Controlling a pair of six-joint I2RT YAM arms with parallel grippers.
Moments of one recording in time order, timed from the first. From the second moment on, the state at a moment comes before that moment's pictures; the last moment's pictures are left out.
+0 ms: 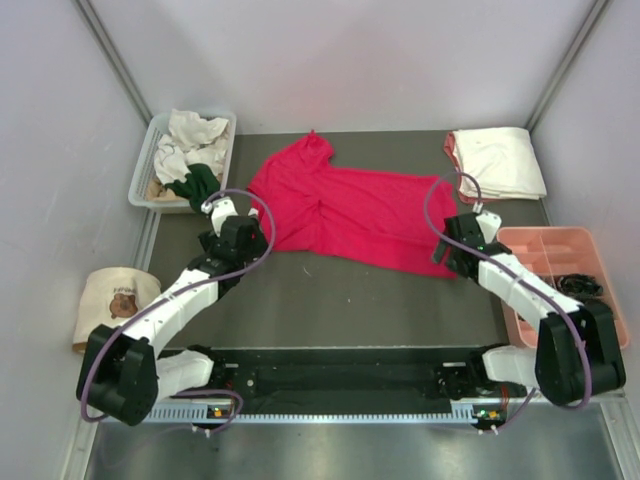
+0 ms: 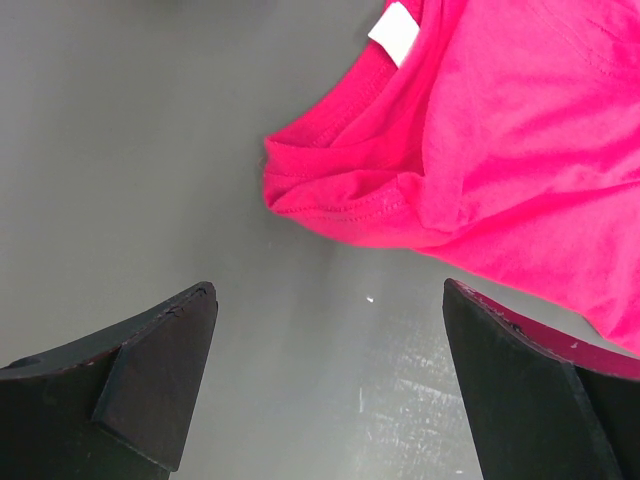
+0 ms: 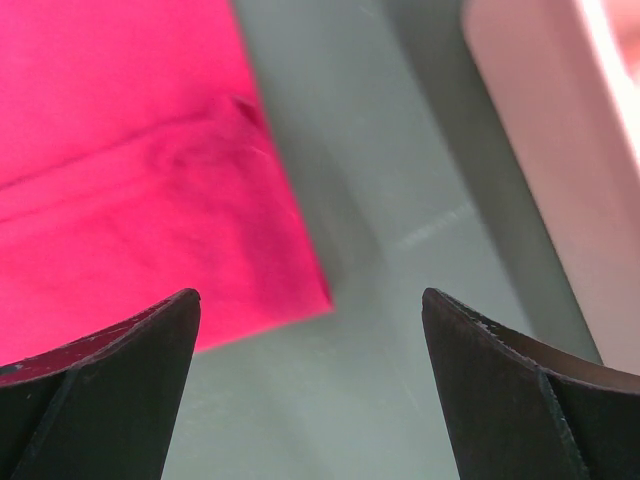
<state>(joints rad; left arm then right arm) -0.38 1.15 0.65 -0.22 -0.48 -0.56 0.27 1.27 0.70 -0.46 0.45 0.63</state>
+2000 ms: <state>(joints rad) -0.32 1.15 0.65 -0.18 -0.42 -0.55 0.18 1.21 0.59 -0.42 0.31 0.68</state>
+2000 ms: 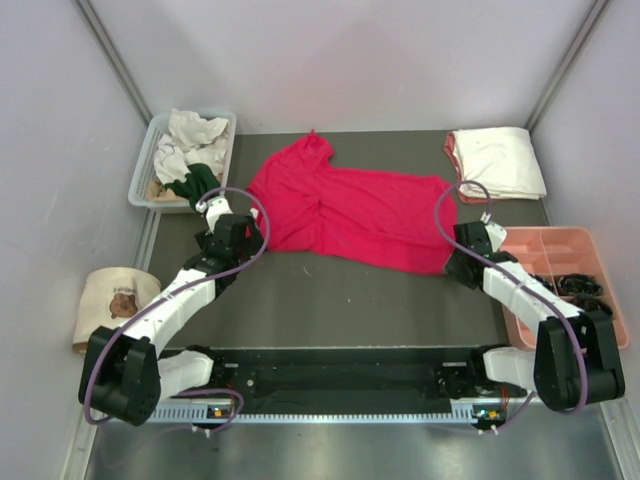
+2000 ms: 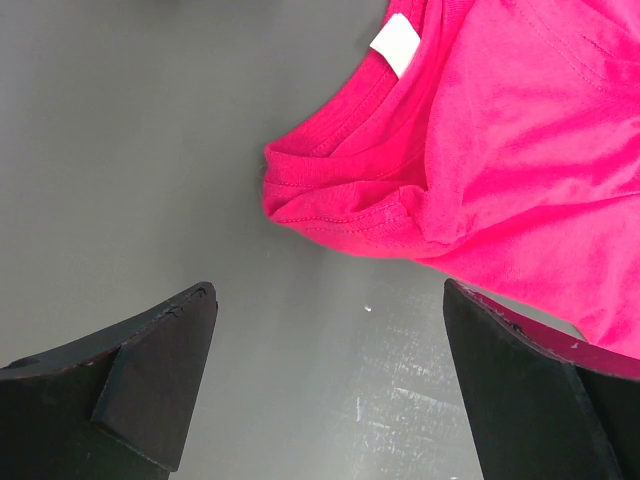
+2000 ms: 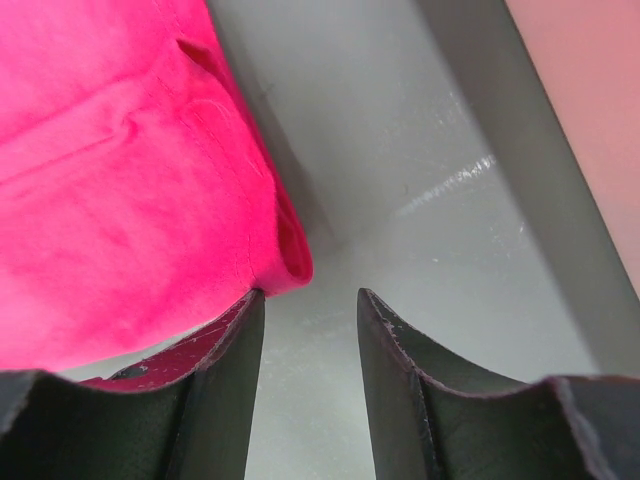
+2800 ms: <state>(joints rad) -0.31 1.15 0.64 -0.18 -0.40 -0.56 0.18 1.18 0.61 -0.43 0.31 0.67</state>
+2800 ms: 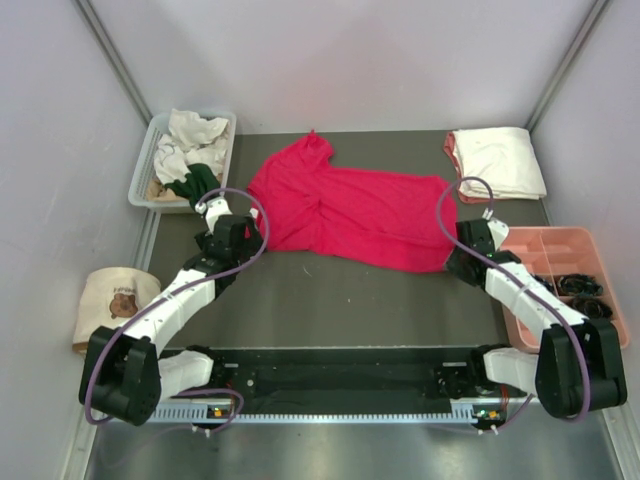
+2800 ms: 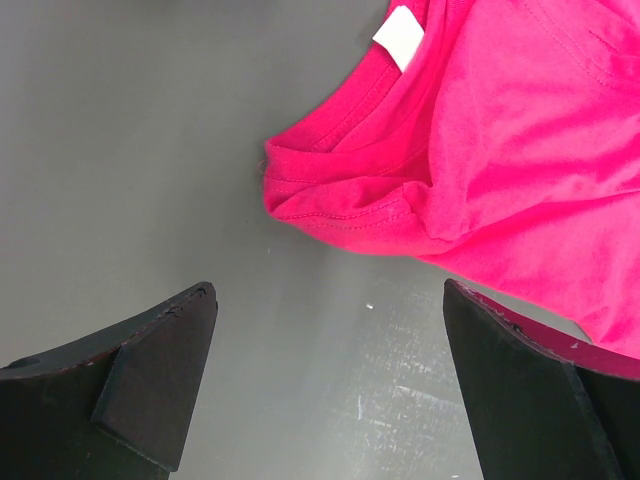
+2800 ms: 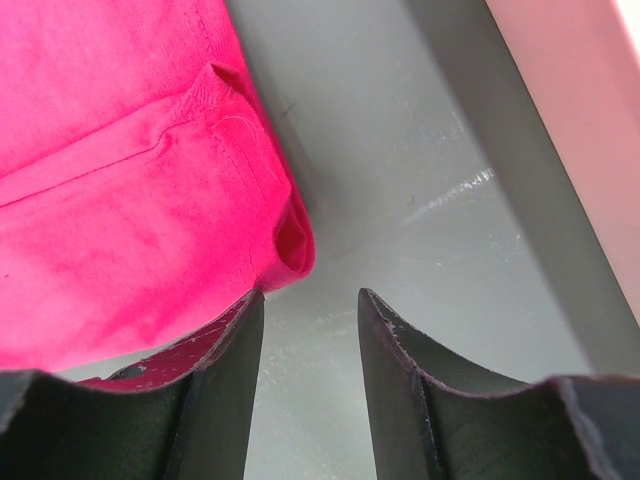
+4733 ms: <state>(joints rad) -0.29 1.20 0.63 -0.16 -0.36 -0.57 0.17 1.26 0.63 -0.38 0.29 0.67</state>
